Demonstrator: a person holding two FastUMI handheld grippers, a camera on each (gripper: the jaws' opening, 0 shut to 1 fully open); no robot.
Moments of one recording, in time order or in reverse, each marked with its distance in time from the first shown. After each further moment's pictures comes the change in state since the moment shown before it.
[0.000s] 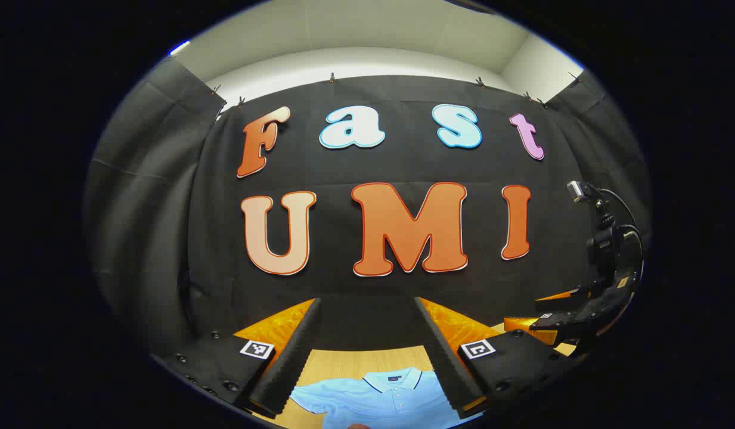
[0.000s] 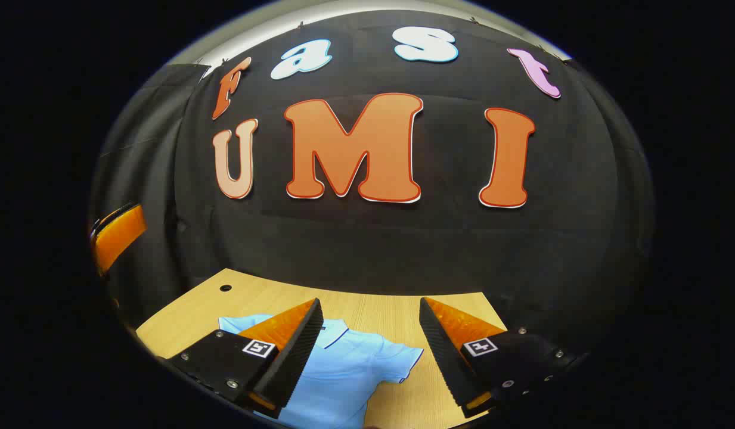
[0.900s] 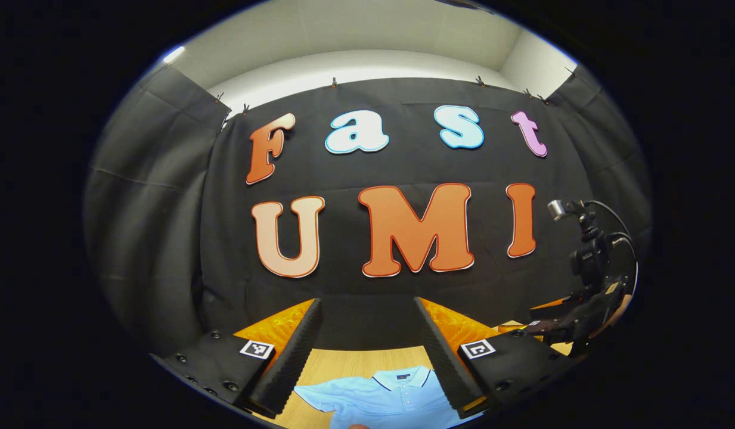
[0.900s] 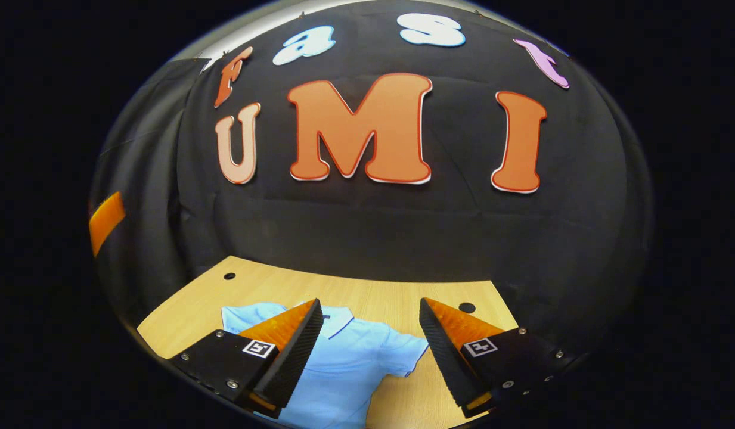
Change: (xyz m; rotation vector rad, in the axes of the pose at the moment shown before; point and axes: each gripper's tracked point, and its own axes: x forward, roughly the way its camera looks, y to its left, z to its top) left arm -0.019 0.002 0.004 0.034 -0.010 0.047; right arm 0.021 -0.005 -0.040 -0.002 0.144 0.008
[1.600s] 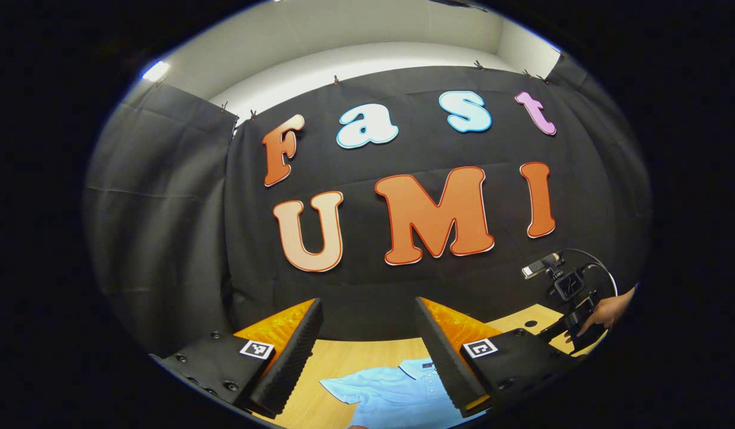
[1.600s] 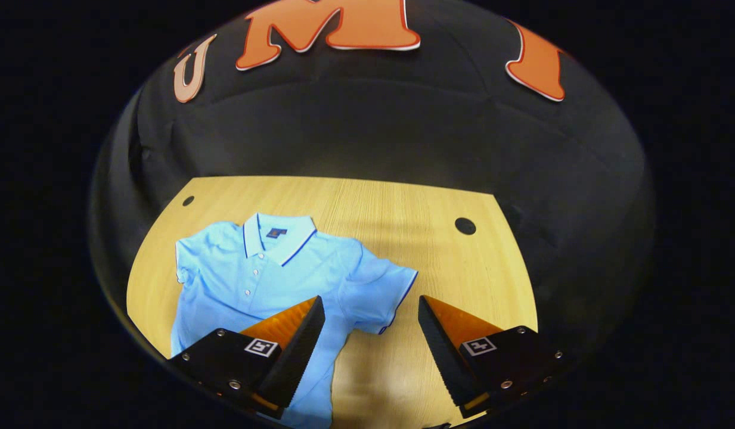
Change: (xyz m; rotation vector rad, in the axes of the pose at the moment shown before) left arm -0.024 0.015 -0.008 0.098 0.046 0.131; right arm 0.082 -0.043 -0.138 -0.024 0.505 -0.021
